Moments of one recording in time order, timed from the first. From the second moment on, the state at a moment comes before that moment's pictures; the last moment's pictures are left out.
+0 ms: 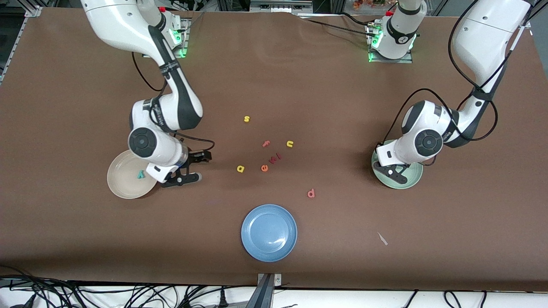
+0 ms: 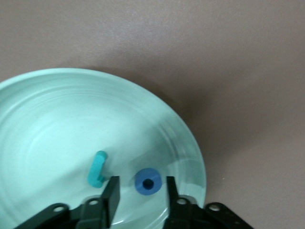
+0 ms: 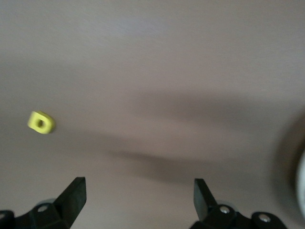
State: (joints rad) left arm 0.23 0.54 -0.41 -1.99 0.30 2.27 0.18; right arm 0.55 0.59 -0.19 -1.69 0.25 2.18 0.10
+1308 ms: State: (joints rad) left arm 0.02 0.52 -0.52 -1.73 0.29 2.14 -0.34; right arm 0.68 0.80 -0.15 -1.49 0.27 2.27 0.61
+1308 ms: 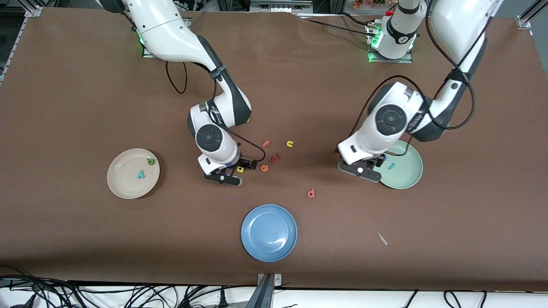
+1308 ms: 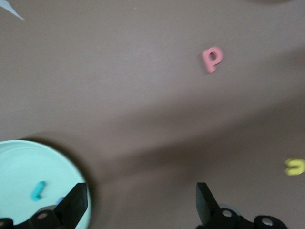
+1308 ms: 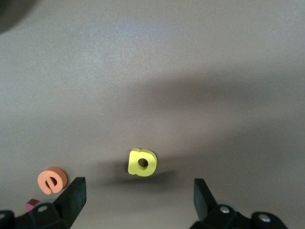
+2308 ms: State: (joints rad) left arm -0.14 0.86 -0.45 -1.40 0.27 2.32 -0.59; right arm 0.68 0.85 -0.15 -1.47 0.27 2.28 0.61
